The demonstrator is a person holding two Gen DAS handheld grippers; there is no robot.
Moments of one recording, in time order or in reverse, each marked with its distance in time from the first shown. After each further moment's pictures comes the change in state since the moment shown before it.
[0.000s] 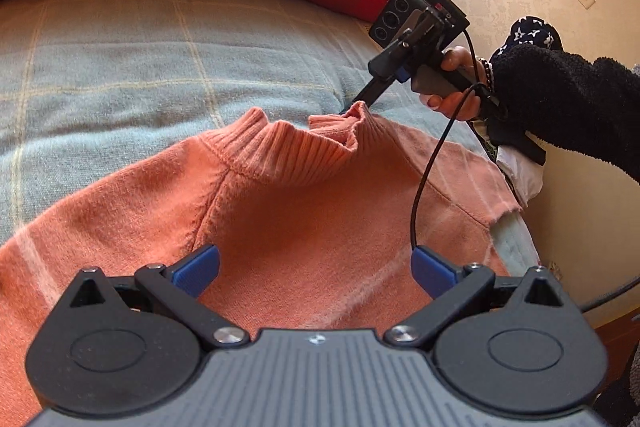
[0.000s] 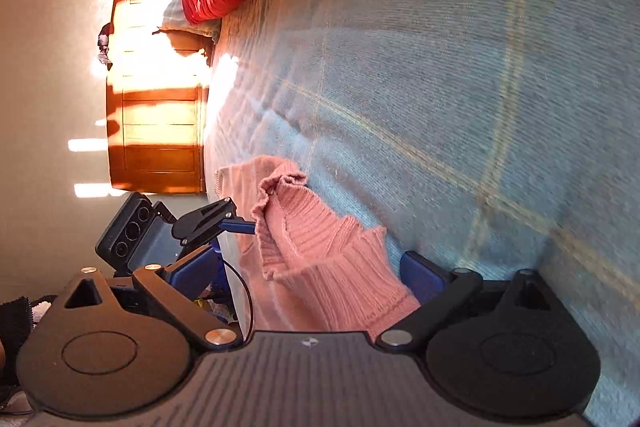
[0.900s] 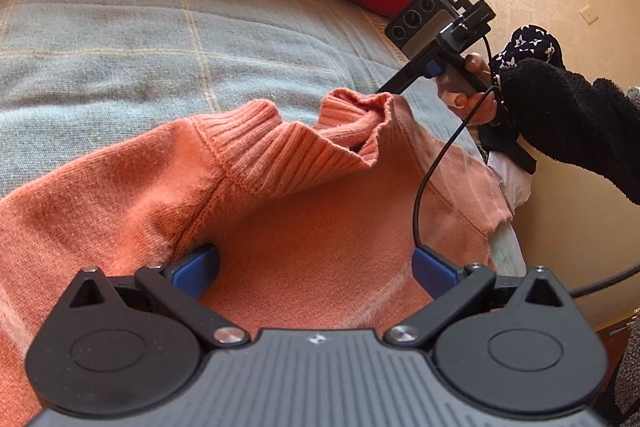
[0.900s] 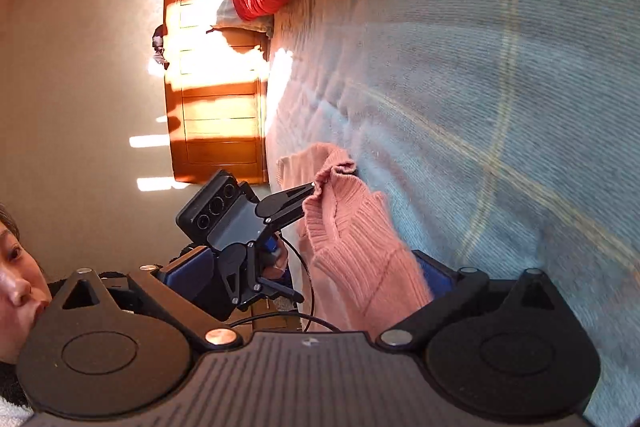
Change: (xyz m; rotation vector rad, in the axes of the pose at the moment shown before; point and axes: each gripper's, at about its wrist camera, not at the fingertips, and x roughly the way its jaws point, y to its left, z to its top) left arm 0.031 0.017 0.003 -0.062 0.031 -0.062; right arm -0.033 -0.016 -0.013 0.019 0.017 0.209
